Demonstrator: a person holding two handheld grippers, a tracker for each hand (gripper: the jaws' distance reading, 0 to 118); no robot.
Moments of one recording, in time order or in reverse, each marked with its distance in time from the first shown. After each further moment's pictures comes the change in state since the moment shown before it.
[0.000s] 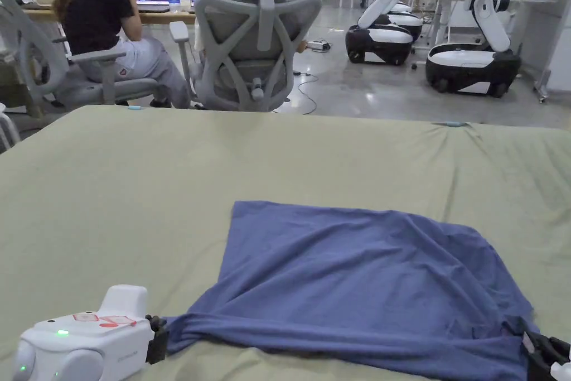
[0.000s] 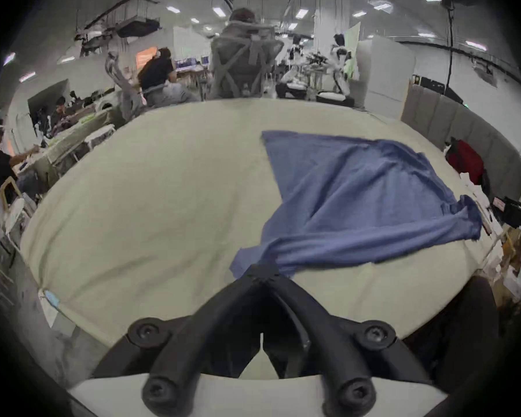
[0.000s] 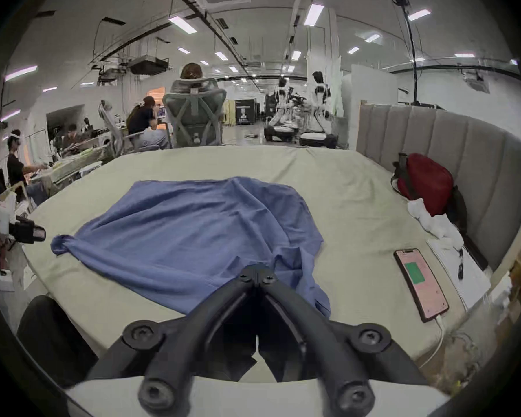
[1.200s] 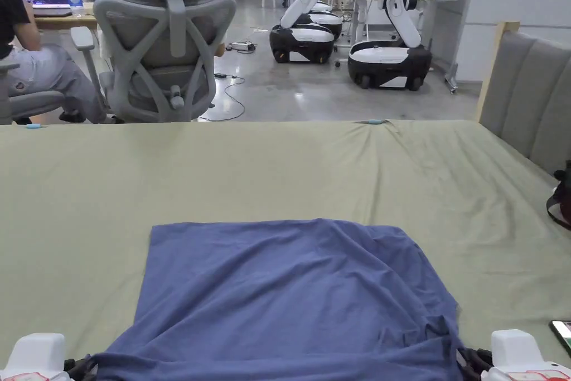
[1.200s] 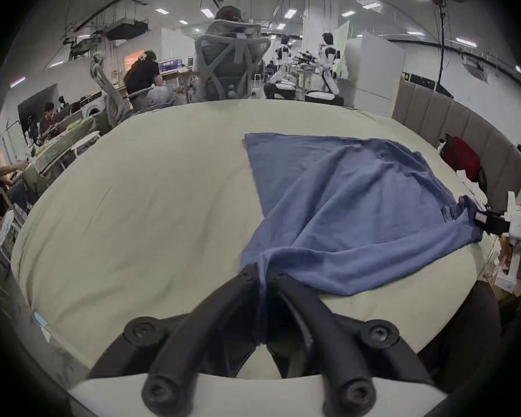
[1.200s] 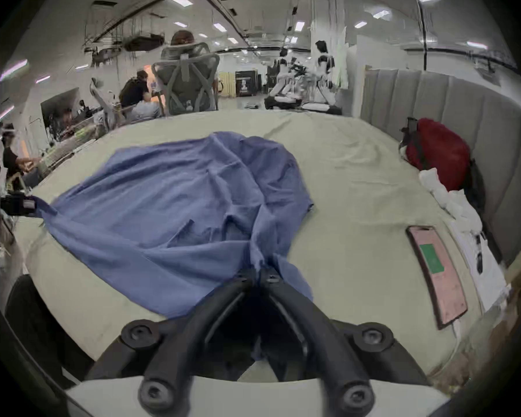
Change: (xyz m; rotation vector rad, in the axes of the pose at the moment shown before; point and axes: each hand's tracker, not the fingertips) left arm 0.028 0.034 -0.019 0.037 -0.002 -0.041; right arm 0.045 -0.016 -0.058 -0.146 0.018 0.012
